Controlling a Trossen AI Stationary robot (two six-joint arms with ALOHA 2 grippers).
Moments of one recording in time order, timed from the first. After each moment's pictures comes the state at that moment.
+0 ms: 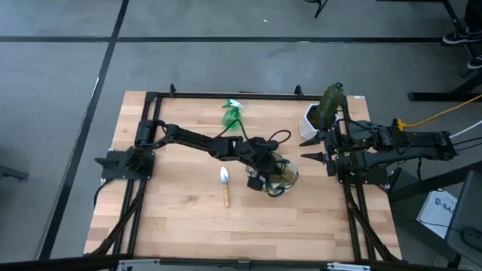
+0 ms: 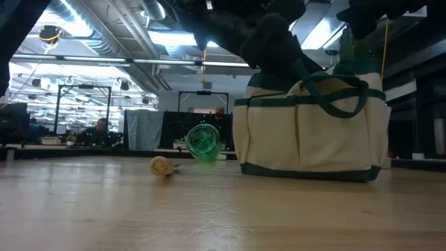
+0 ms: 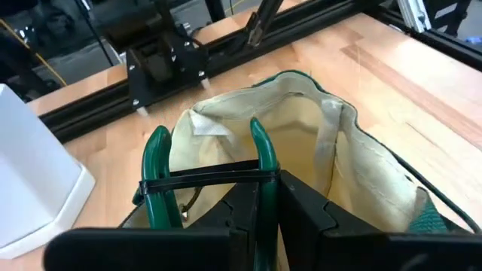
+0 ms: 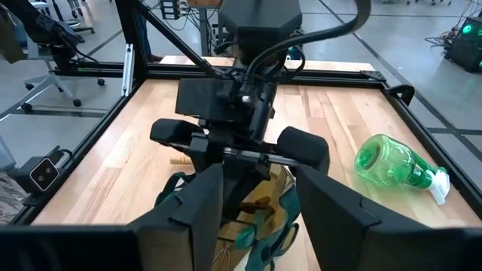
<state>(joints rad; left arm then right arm) -0.01 2.04 1.46 0.08 0.19 0.37 0.06 0.58 0.66 -0.38 -0.03 -0.01</state>
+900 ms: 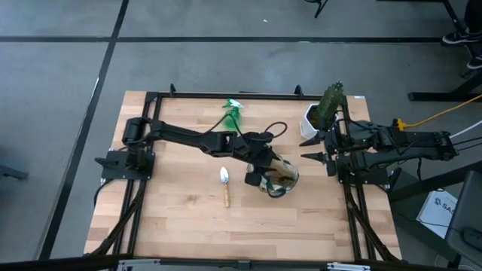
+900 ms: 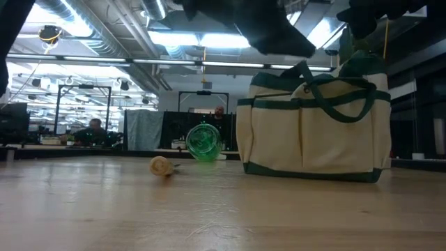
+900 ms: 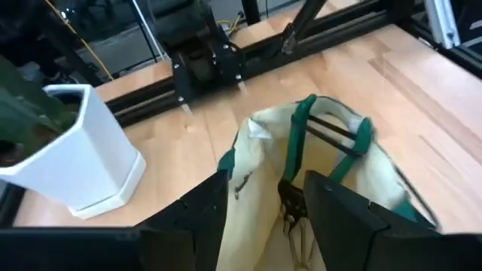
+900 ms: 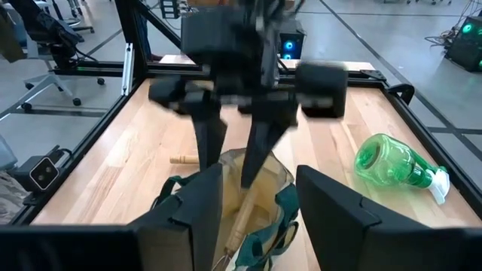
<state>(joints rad) -0.01 1.90 1.47 -0.07 0.06 0.33 0.06 0.58 0.66 -0.39 -0.03 -0.01</state>
